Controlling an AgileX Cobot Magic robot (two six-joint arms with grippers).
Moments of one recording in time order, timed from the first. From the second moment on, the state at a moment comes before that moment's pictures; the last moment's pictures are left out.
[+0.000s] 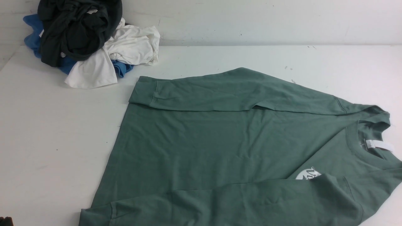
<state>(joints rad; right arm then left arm) -0.03 -0.01 0.02 -0.07 0.36 0.10 0.03 -0.01 0.03 -0.07 0.35 0.07</state>
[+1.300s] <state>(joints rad) -0.03 0.25 -0.36 0.54 0.39 -0.24 0.03 0.46 -0.71 -0.44 0.98 0.28</state>
